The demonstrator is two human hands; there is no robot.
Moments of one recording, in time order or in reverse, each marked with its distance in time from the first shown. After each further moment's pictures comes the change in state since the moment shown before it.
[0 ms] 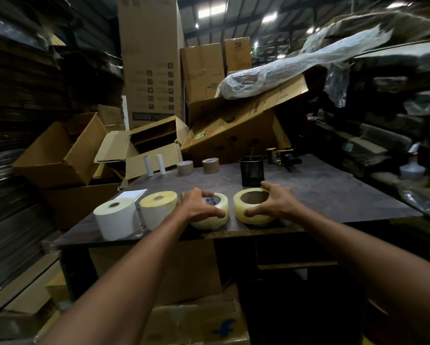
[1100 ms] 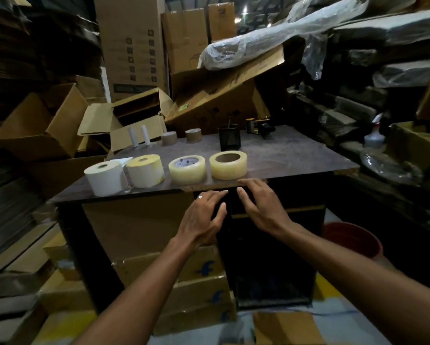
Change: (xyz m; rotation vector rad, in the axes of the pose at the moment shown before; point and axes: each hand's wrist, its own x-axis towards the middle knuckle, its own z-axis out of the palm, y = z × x) left_hand -0.146 0.026 0.116 0.073 0.310 0.512; right_hand -0.138 0.045 0.046 0.075 0.338 -0.350
